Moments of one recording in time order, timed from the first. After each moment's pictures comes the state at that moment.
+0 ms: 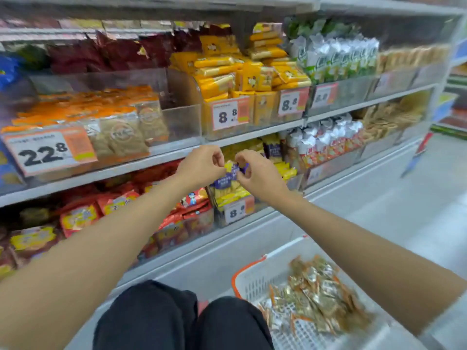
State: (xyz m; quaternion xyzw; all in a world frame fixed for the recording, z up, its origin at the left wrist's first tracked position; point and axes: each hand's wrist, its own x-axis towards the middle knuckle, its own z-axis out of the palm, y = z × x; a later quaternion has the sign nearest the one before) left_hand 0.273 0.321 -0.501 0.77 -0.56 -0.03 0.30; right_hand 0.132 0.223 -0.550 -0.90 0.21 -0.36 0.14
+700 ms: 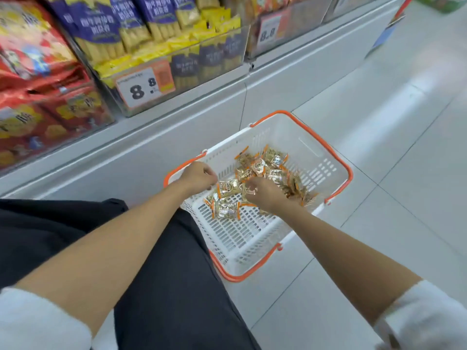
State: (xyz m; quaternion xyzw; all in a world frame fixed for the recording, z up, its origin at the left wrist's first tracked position) left_hand 0.134 0.285 -0.818 0.76 -0.42 -0.44 0.21; right_hand -0.072 0.219 -0.862 -0.81 0.48 0.04 0.33
